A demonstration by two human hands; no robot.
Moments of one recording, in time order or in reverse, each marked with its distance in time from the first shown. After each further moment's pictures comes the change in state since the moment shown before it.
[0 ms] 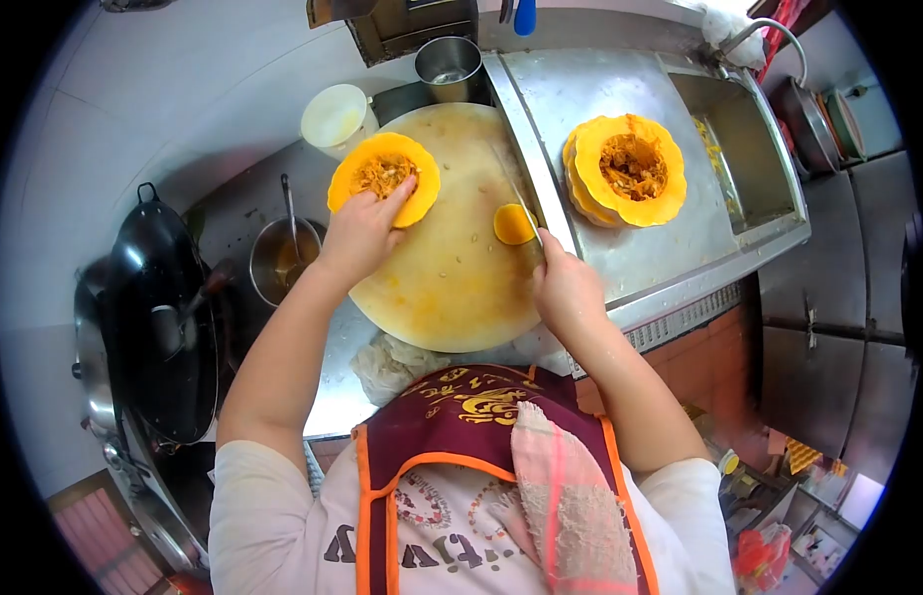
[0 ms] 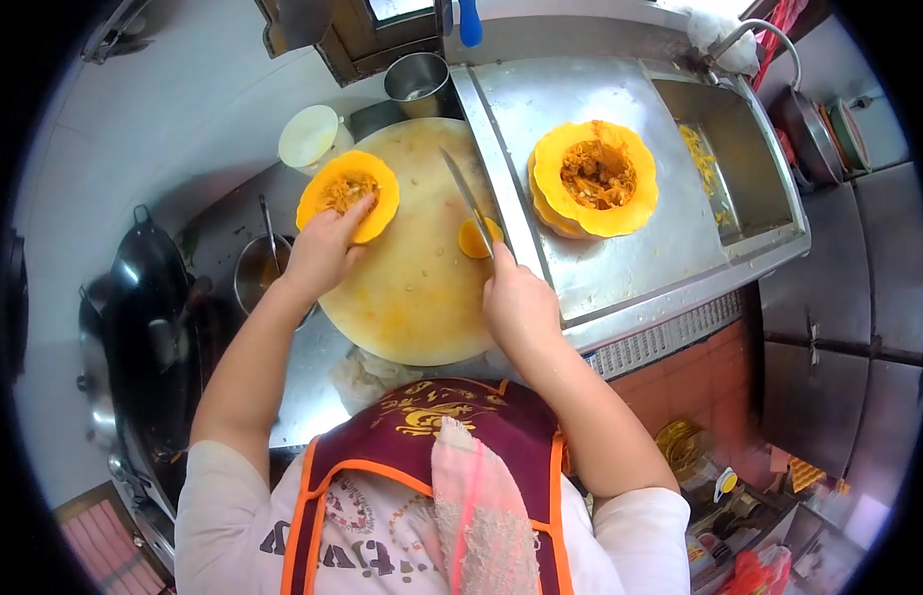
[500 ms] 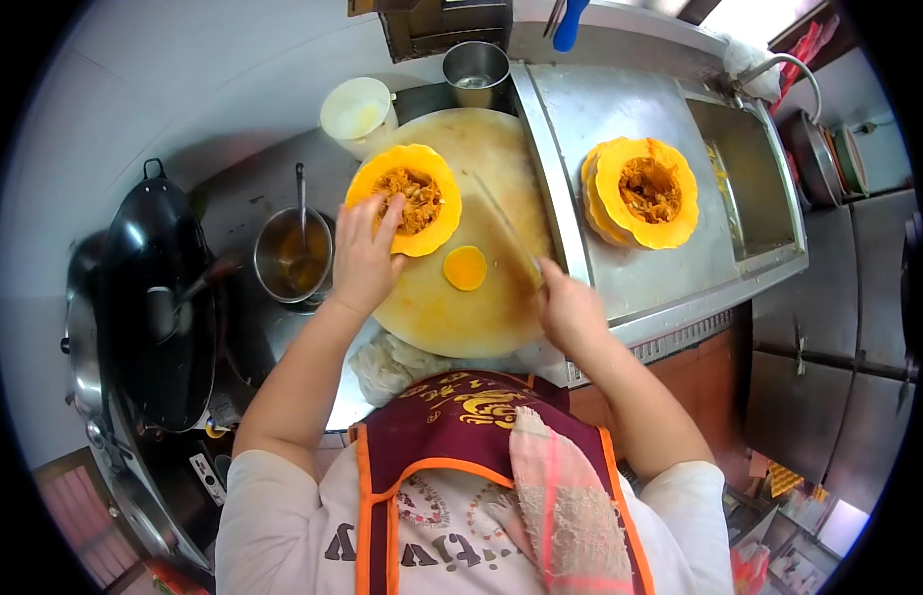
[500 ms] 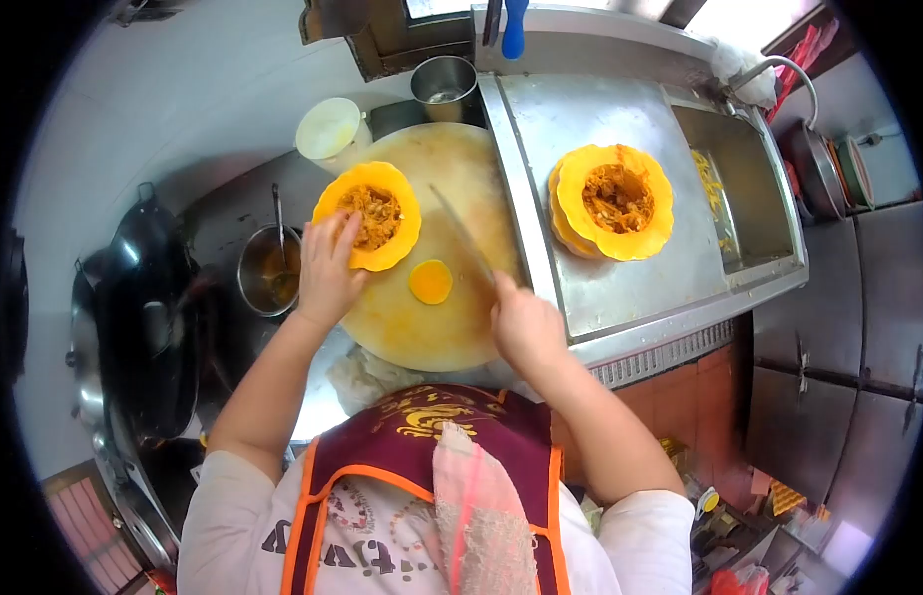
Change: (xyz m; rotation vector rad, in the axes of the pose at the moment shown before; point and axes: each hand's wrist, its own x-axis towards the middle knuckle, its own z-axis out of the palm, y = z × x) left_hand -0.040 0.005 0.025 0.102 0.281 -0.145; right_hand -0.001 0.002 0.007 -0.022 -0.119 -0.119
